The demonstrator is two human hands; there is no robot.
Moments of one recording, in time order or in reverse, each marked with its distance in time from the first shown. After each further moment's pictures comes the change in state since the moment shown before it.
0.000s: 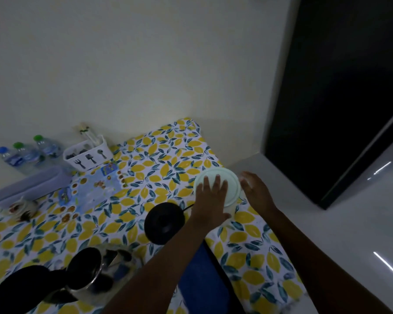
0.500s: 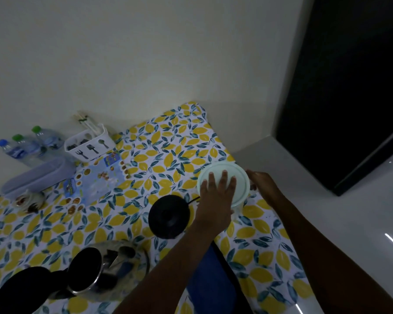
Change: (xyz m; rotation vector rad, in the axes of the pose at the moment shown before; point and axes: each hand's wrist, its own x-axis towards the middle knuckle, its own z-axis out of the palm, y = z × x) left_hand 0.001 0.006 0.002 -0.016 0.007 -0.032; right_hand 0.042 0.018 0.014 0.400 -0.076 0.367
